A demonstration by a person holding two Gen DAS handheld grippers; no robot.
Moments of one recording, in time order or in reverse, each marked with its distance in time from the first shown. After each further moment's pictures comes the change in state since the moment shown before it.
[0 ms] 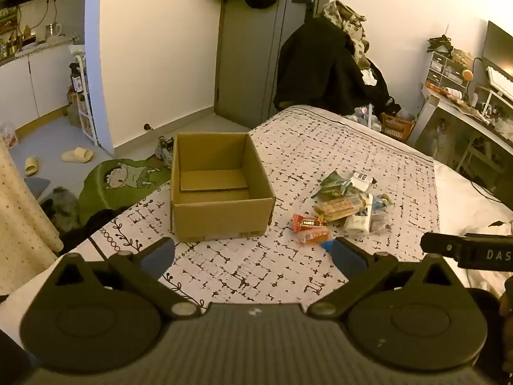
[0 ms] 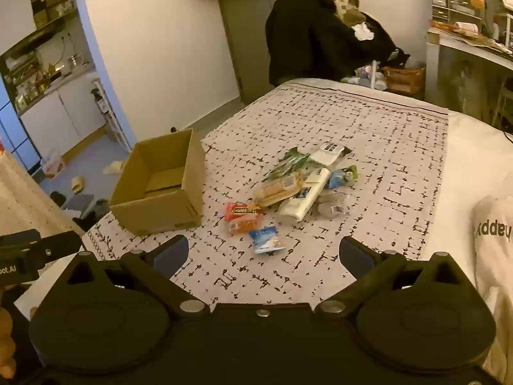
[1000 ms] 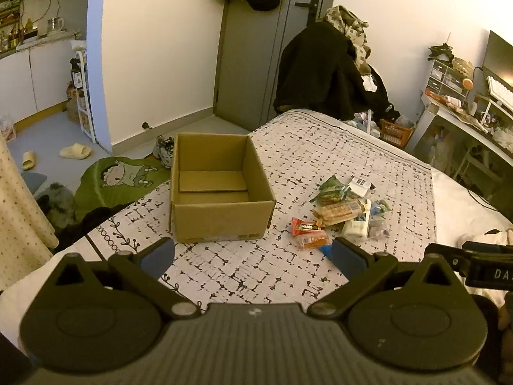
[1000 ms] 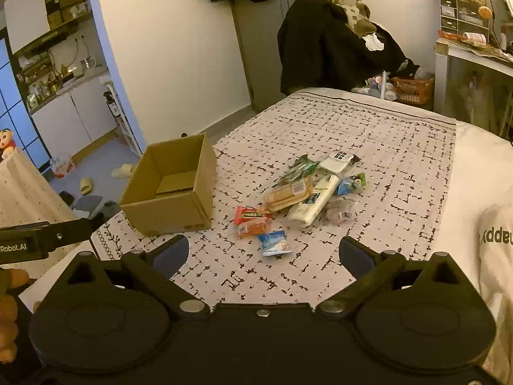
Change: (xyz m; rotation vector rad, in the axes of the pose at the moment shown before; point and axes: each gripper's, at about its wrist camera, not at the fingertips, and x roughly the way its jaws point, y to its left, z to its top) left arm 0.001 0.007 0.003 -0.035 -0.010 -0.024; right arm -0.010 0.001 -0.007 -0.019 -0.044 0.039
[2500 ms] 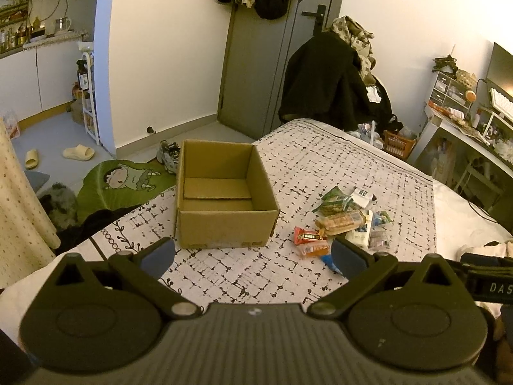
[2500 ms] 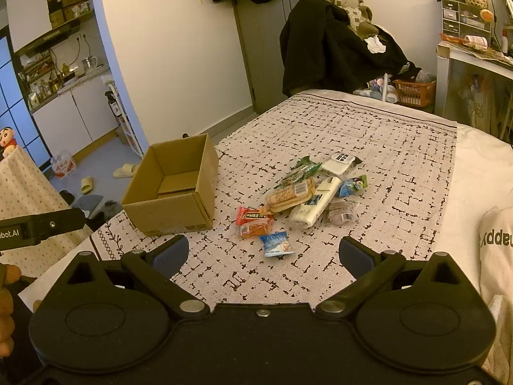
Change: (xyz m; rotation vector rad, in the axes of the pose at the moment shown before) left arm -0.007 0.009 0.001 -0.038 -0.035 0.005; right arm 0.000 0.002 0.001 -0.005 -0.001 0.003
